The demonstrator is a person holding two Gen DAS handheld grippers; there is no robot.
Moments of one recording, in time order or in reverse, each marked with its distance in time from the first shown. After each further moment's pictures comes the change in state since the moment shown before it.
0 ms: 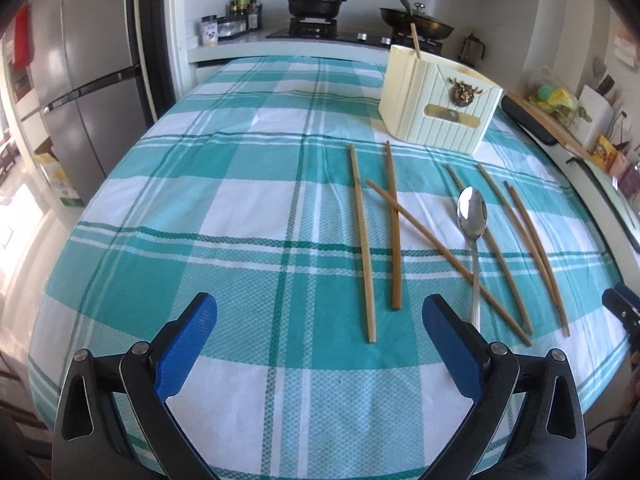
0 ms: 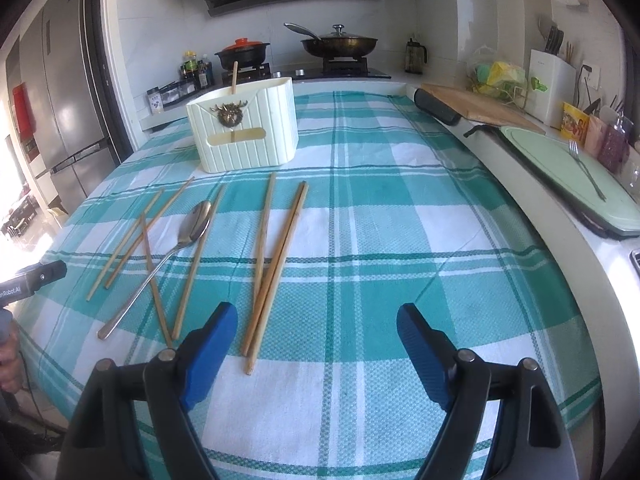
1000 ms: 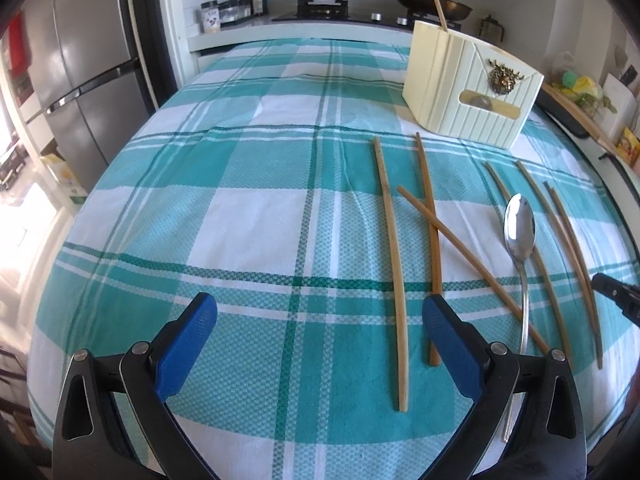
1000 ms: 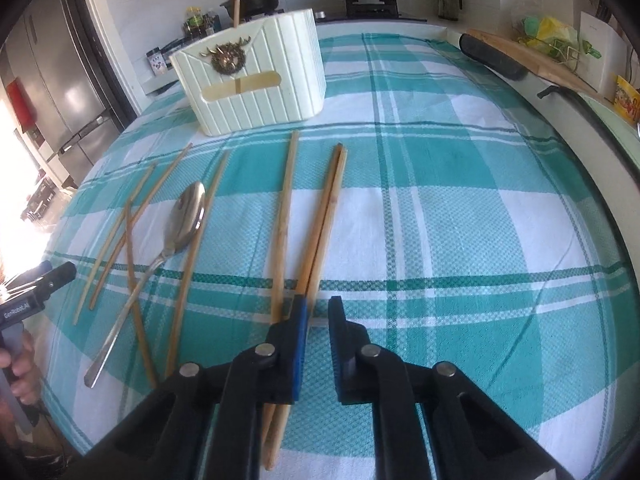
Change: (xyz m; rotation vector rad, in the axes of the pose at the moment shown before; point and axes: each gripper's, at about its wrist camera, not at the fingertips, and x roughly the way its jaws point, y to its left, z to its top) left arm 0.047 0.003 0.027 0.014 0.052 0.058; right arm 0.092 0.015 0.038 0.008 0.191 0.087
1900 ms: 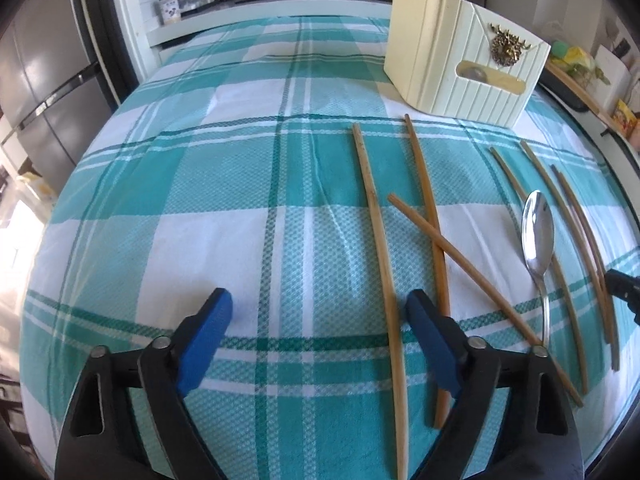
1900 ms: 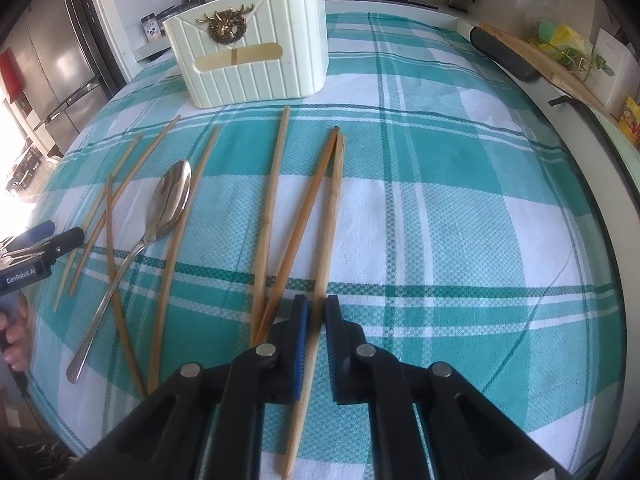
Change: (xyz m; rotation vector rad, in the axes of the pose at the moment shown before) left arm 0.053 -0.017 0.031 0.091 0.083 -0.051; right arm 0.013 0.011 0.013 -0.077 0.102 -0.058
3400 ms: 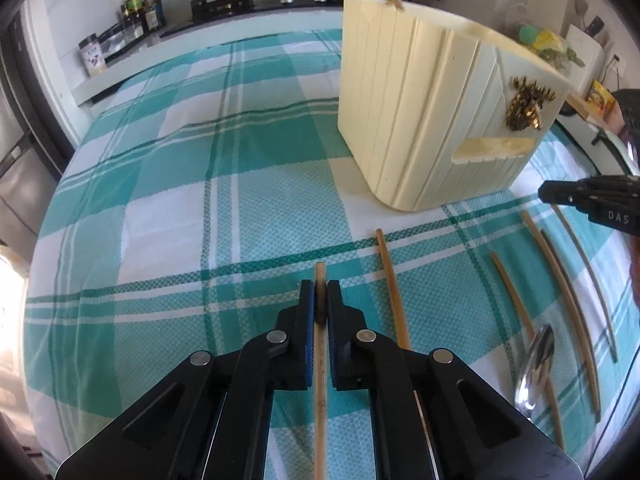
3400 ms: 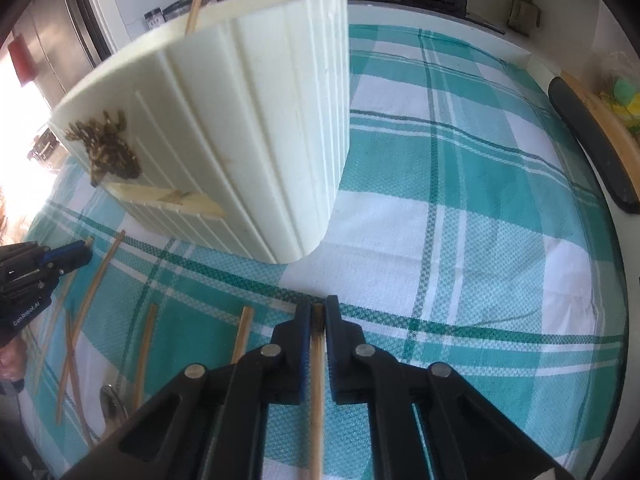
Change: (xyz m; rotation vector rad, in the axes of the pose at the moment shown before) left arm 0.032 -0.026 0.102 0.154 -0.029 -0.106; right arm 0.069 -0.017 0.163 -0.109 -0.029 0.104
